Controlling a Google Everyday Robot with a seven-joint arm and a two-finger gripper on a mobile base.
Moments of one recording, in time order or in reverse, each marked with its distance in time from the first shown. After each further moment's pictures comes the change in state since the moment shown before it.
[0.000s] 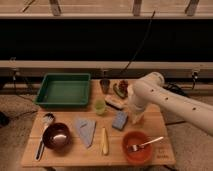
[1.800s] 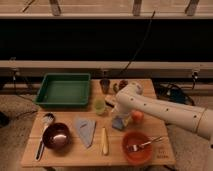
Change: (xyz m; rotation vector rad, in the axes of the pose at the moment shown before) arm -0.024 -0.029 0.083 -0.053 0.029 -0.424
